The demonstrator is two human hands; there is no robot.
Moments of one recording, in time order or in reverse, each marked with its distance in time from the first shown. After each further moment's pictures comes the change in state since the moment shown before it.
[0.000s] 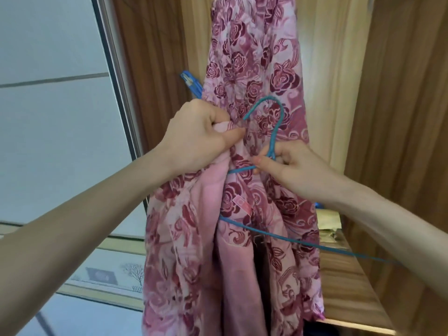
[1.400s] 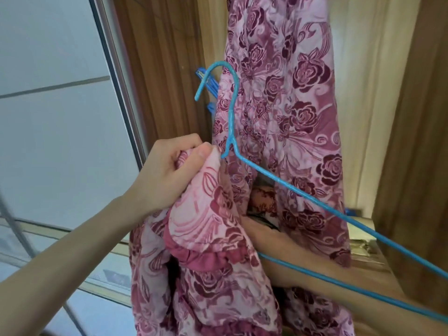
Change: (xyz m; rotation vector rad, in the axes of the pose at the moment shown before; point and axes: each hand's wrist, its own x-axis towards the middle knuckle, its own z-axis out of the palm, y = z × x) left_hand -0.039 -0.050 -0.003 -0.129 0.063 0.023; right_hand -0.004 0.069 0.105 -0.084 -0.504 -0.038
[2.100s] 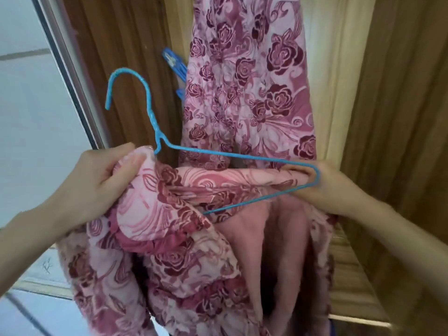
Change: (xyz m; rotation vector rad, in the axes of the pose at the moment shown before) left_hand -0.042 -0.043 -0.027 0.219 -0.061 -0.044; right_hand -0.068 0.059 -0.111 -0.250 0.462 0.053
